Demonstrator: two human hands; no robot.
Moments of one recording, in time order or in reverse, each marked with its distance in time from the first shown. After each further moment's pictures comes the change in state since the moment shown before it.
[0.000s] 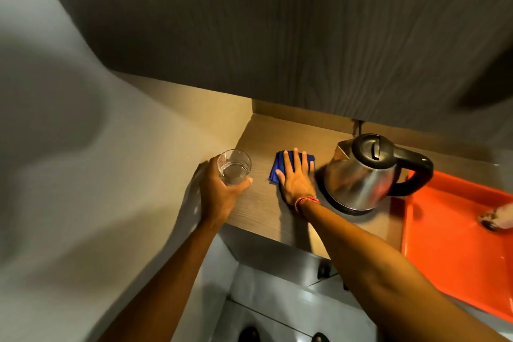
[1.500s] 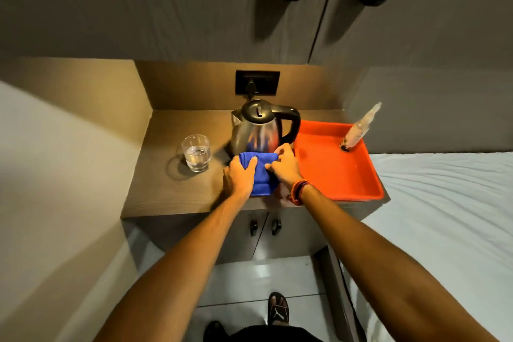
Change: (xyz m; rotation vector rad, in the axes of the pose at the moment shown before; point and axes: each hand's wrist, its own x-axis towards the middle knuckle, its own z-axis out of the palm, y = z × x) left_hand -0.113 0.120 0.157 -0.077 -0.503 -0.149; right_hand -0.159 0.115 -0.082 0.901 0.385 0.495
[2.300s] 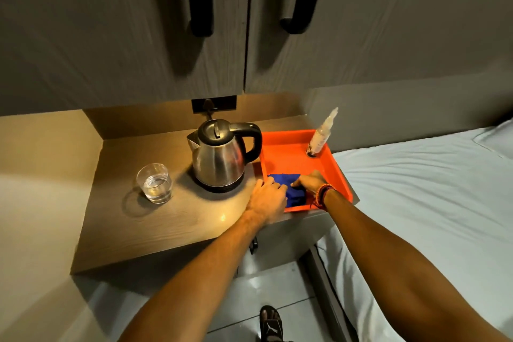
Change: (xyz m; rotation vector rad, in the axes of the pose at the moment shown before) left_hand -0.024 0.024 0.072 0.943 -0.429 0.908; right_hand 0.023 0.038 -0.088 0.230 0.040 0.528
